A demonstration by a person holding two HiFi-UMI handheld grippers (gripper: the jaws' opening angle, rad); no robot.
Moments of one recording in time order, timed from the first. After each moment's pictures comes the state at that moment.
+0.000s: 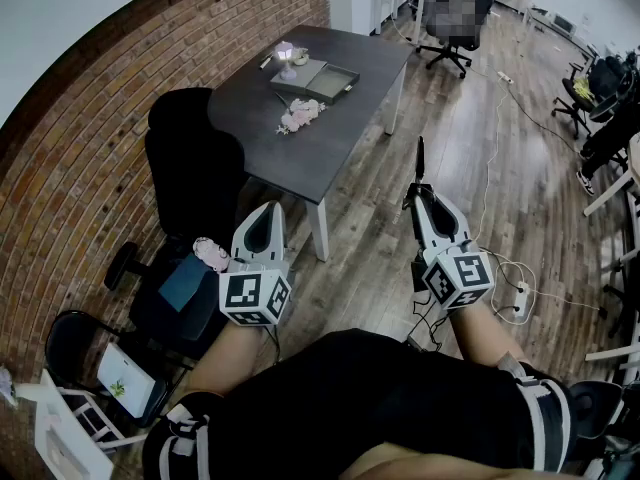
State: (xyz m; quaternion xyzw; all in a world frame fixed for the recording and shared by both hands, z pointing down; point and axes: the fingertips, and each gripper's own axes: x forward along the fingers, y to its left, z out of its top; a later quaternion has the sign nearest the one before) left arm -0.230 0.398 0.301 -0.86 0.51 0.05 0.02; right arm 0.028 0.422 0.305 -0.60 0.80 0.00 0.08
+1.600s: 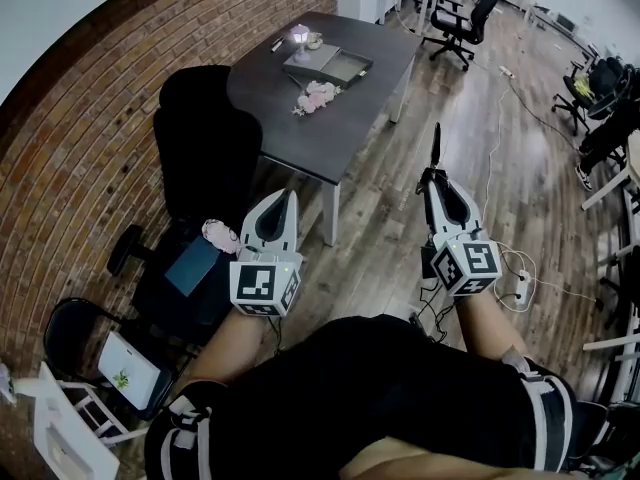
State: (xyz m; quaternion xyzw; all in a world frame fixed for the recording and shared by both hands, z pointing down) left arm -0.276 0.420 0.304 -0.87 0.48 0.04 0.06; right arm -0.021 0.436 0.305 -0.63 0.77 0.02 0.06
